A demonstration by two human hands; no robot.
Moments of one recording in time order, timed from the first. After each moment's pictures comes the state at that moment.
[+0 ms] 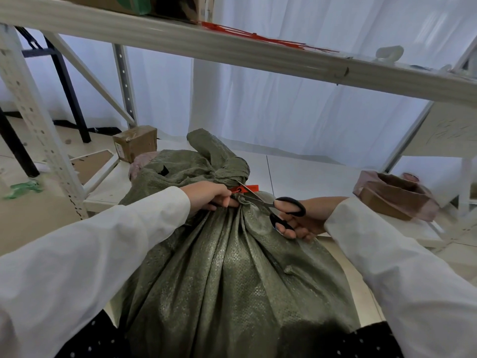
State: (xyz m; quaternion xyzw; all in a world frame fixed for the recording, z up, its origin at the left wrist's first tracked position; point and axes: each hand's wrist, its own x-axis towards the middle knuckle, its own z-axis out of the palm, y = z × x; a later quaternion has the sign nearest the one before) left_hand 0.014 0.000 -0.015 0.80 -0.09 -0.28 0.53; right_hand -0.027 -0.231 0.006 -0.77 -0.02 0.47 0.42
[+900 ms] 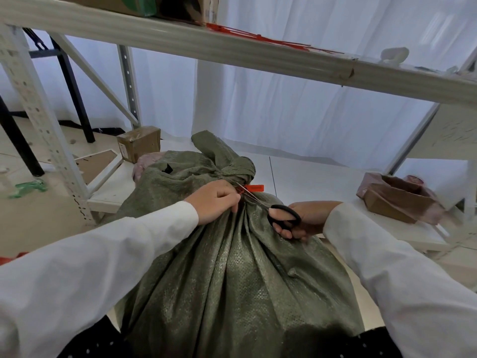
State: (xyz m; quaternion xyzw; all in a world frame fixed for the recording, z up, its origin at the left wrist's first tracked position) left_hand -0.002 0.002 -0.020 0.88 -0.23 -0.10 0.41; right_hand -0.021 -0.220 -0.005 -0.82 -0.03 0.40 0.41
